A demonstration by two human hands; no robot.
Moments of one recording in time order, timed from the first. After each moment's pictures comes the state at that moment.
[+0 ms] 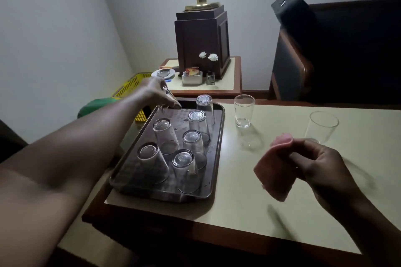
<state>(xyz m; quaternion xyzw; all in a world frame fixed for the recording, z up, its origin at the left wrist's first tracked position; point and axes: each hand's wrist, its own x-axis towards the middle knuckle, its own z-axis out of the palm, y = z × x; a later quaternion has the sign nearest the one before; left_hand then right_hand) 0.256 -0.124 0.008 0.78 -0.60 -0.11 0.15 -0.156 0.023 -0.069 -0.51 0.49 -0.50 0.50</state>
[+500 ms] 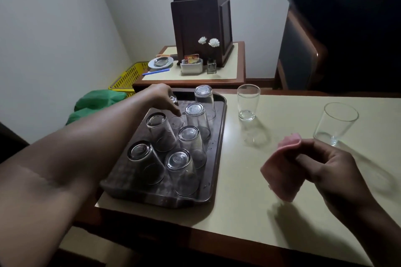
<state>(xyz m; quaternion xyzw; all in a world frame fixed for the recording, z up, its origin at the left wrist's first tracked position) 0.249 -0.157 -0.040 0.78 -0.61 -0.14 0.01 -0.157 0.001 -0.102 -0.52 0.52 -0.49 0.48</state>
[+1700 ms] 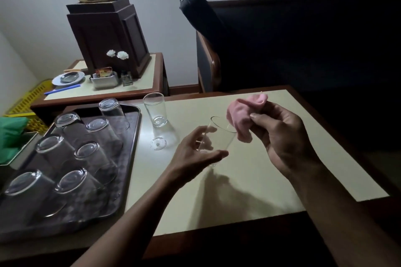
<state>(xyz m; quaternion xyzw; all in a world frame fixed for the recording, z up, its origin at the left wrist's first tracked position) -0.074 -0.025 -0.114 0.47 -0.65 -0.46 0.39 -0.274 0.012 -0.040 -0.39 0.45 -0.63 0.50</state>
